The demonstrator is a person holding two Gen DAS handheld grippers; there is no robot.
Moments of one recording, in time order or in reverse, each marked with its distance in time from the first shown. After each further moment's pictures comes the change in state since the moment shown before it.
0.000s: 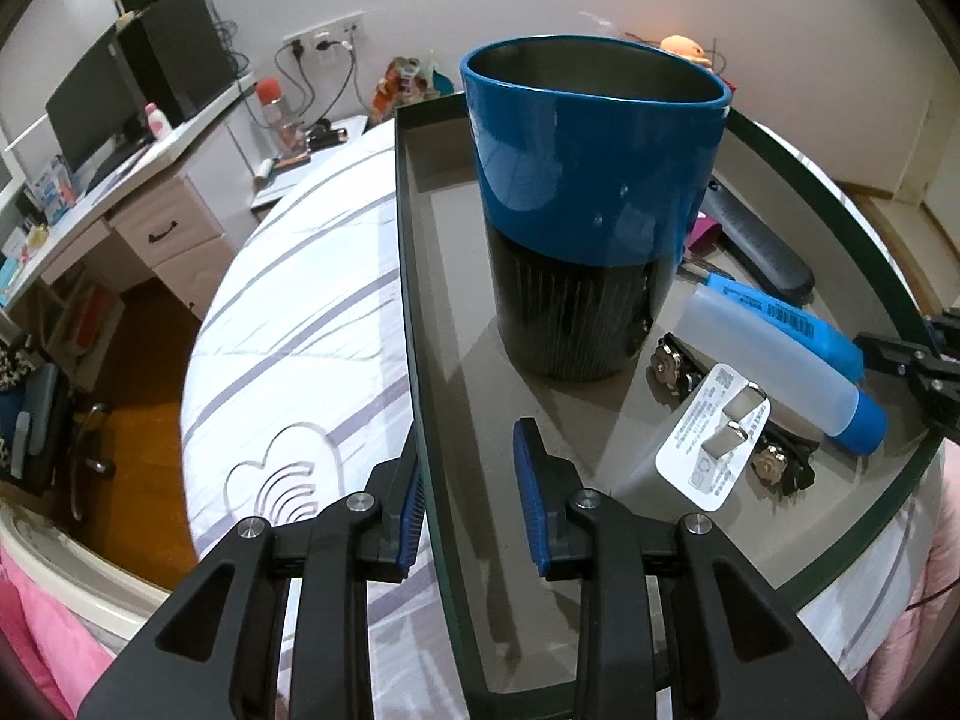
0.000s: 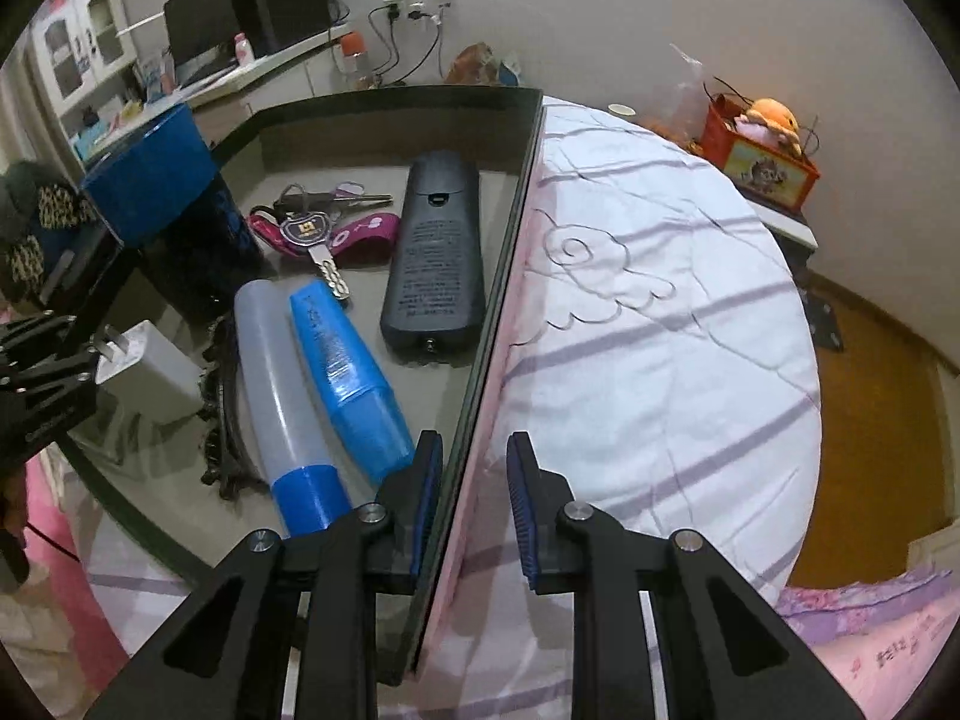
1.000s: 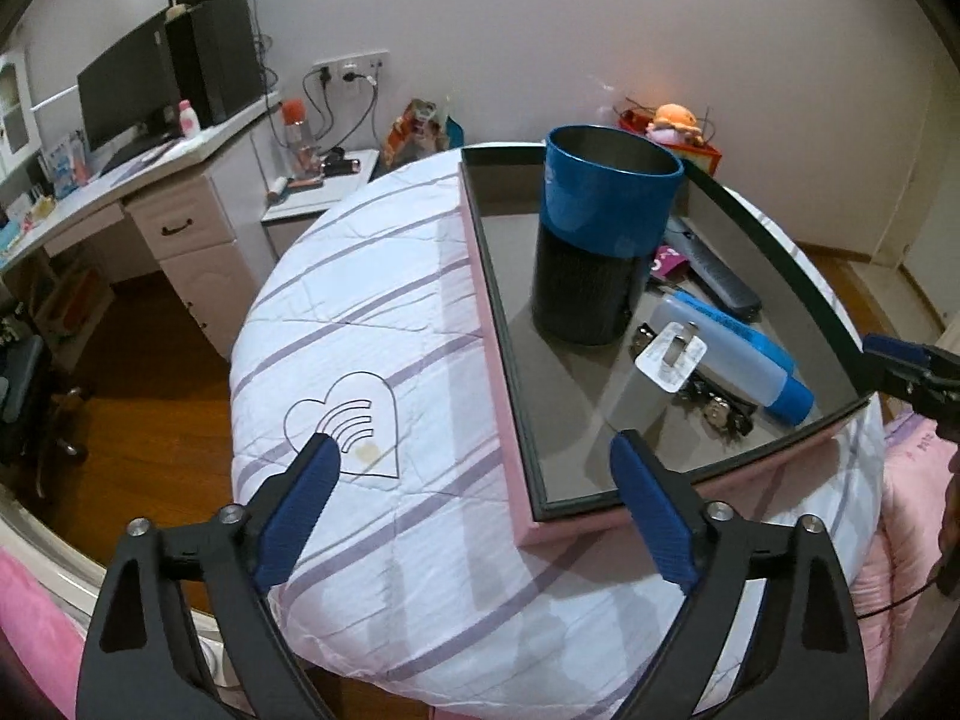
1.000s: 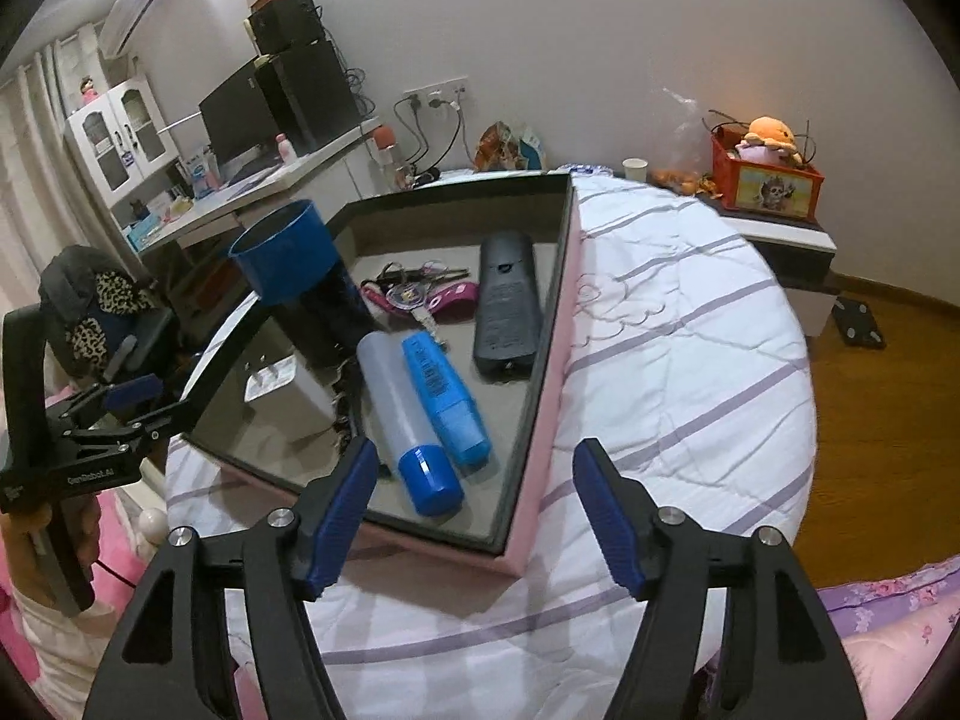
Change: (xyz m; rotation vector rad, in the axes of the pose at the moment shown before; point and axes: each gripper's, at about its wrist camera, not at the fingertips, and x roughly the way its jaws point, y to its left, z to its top) left arm -0.060 0.029 -0.047 -0.097 -0.133 -0.060; right arm -0.051 -0.007 -0.028 0.098 -0.200 0.170
